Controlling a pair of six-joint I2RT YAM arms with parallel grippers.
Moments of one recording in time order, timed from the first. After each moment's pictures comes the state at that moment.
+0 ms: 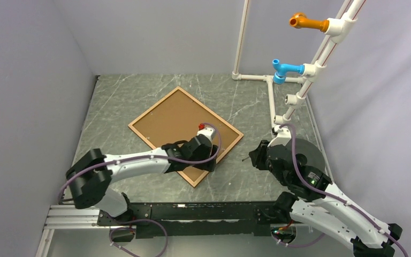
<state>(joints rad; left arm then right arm) -1.05 1.53 0.93 -0.24 -0.17 -0.65 0.86 0.55 0.70 -0.74 0.48 0.68</state>
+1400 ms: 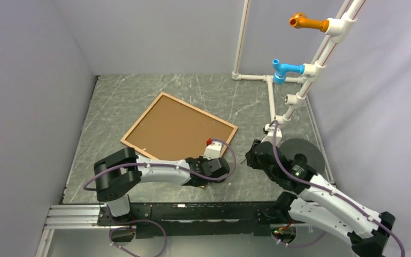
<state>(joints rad) -1.26 1.71 0.96 -0.29 -0.51 -0.86 0.85 0.67 0.66 -0.69 0.50 0.73</state>
